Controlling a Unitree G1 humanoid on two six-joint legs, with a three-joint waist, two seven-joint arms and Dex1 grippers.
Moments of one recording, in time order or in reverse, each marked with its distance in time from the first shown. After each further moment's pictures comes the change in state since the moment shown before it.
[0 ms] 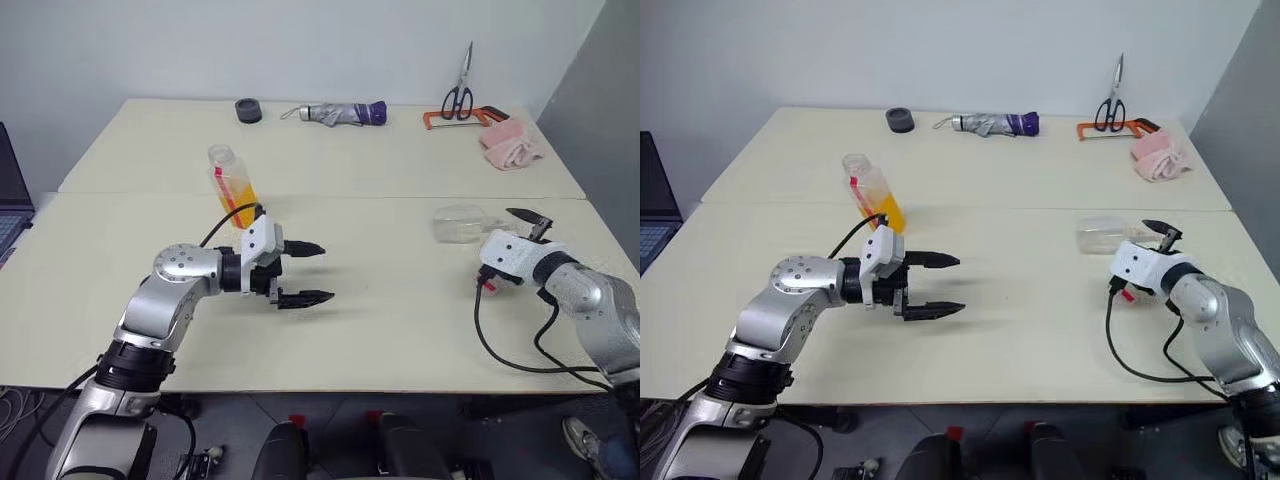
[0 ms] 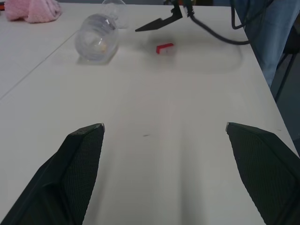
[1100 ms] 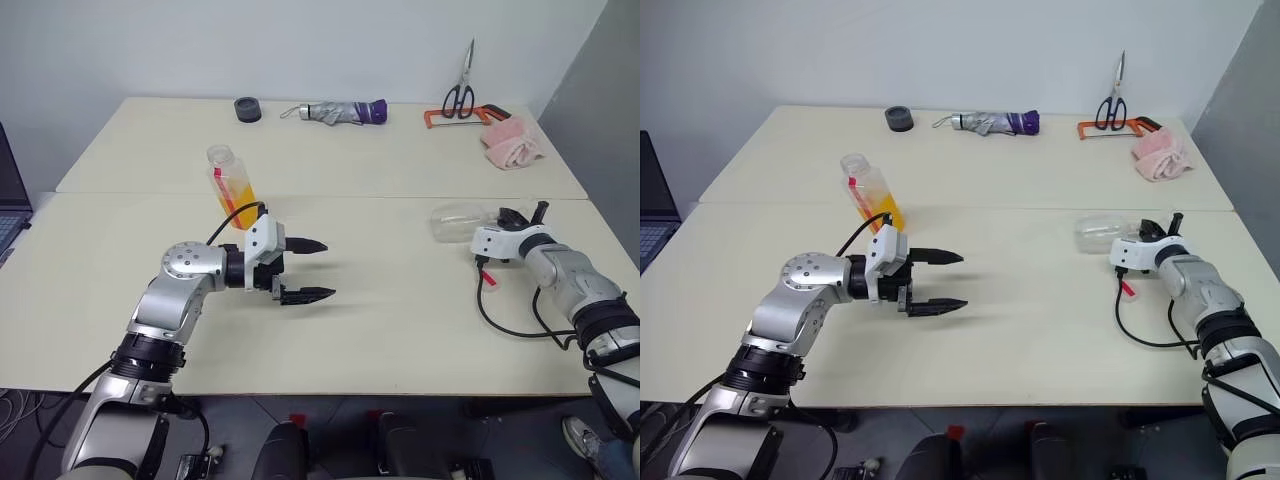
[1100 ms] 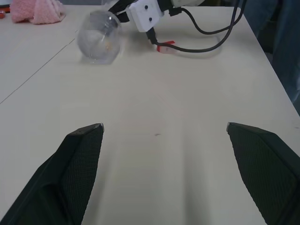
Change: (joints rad) left arm 0.007 -0.046 0.015 0.104 0.037 -0.086 -0.017; right arm -0.442 0.137 0.221 0.875 -0.330 -0.354 -0.392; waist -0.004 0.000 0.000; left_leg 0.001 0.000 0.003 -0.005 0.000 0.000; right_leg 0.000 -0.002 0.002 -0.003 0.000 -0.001
